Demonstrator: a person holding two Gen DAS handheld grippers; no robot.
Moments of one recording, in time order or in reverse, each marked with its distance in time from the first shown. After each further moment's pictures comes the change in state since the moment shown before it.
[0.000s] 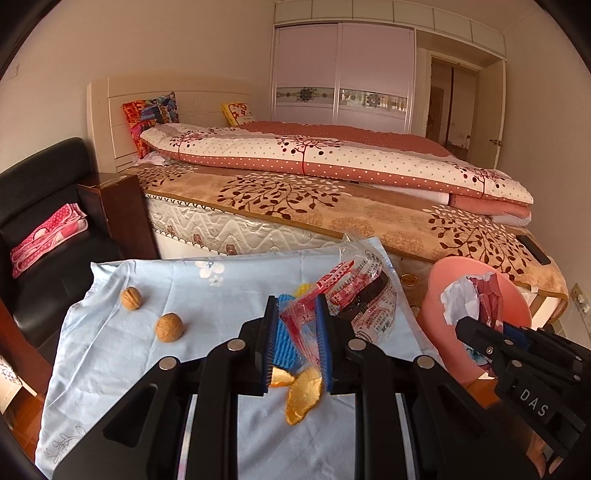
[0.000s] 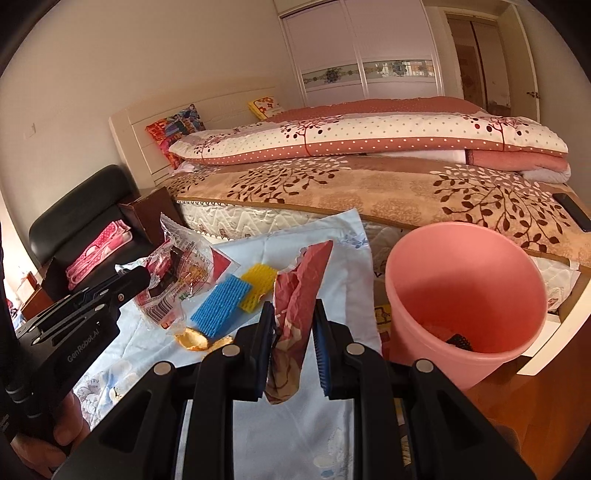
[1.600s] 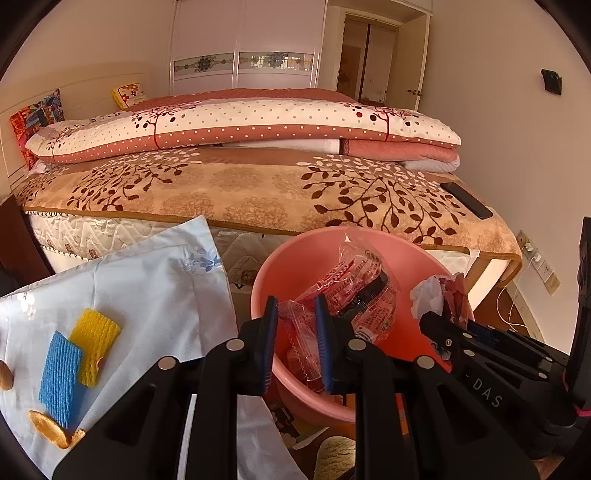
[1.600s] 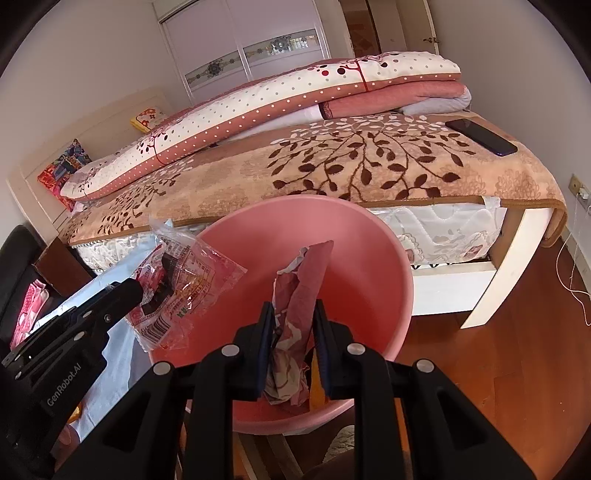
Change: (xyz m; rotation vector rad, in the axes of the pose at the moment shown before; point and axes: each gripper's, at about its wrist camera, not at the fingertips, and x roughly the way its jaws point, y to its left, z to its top) left arm 0.122 -0.190 0.009 0.166 0.136 -0.310; right arm 0.035 -0.195 0.007 0.275 0.051 -0.291
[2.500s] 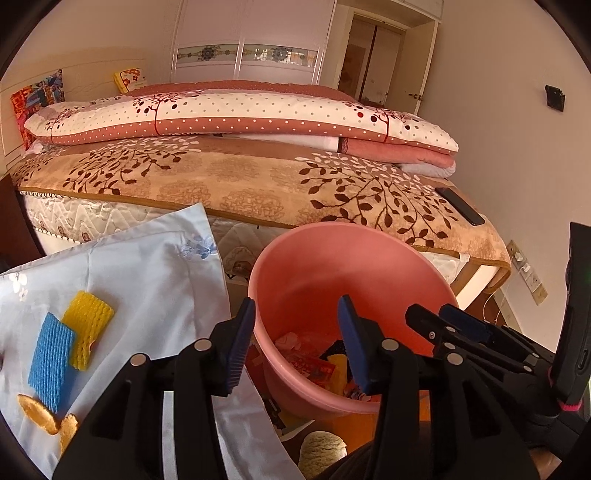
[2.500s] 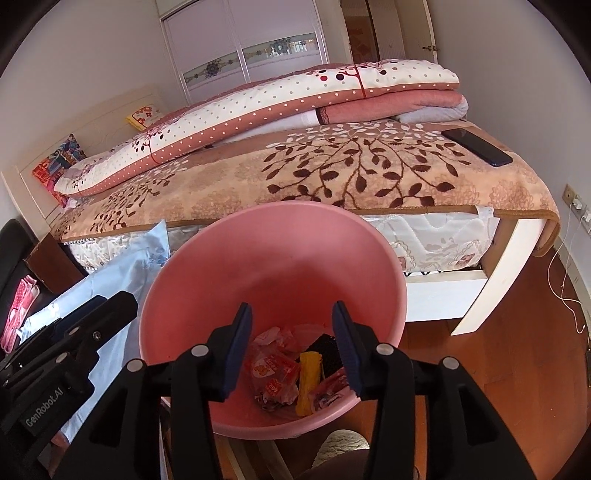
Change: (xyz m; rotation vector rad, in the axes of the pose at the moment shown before) left arm -0.010 0.011 -0.005 -0.063 0.020 -0.044; right arm -0.003 0.005 0.002 -0.027 -0.017 -0.037
